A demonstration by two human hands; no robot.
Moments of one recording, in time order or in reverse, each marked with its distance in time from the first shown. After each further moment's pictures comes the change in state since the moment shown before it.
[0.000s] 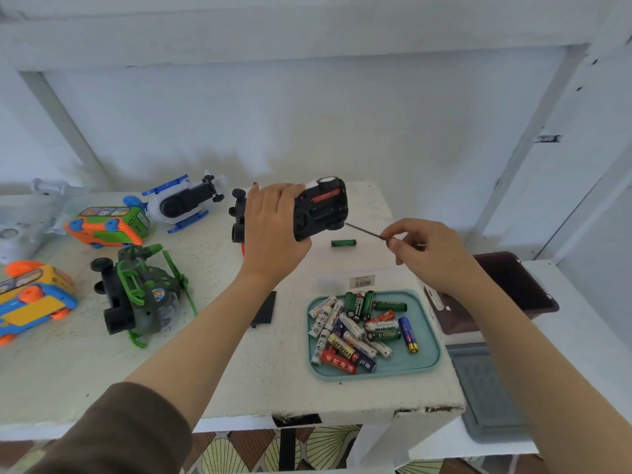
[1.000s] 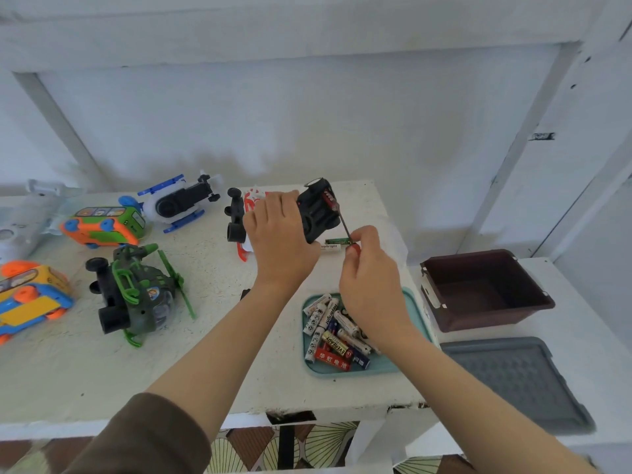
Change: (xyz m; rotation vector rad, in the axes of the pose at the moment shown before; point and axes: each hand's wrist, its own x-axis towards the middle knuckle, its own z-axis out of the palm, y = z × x) left_hand -0.006 0.034 0.008 0.296 0.064 -0.164; right_hand -0.029 -0.028 0.077 0.121 0.267 -0.092
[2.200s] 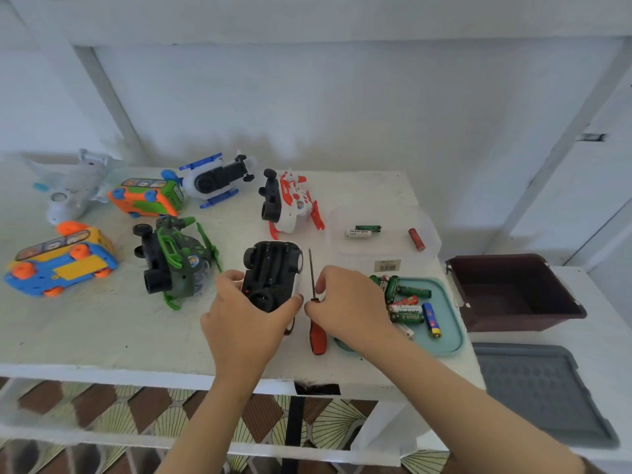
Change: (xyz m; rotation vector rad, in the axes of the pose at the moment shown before) left_hand -0.112 -0.051 -0.093 -0.343 -0.272 -0.709; right_hand -0.028 -0.032 0.043 -0.495 -0.475 0.026
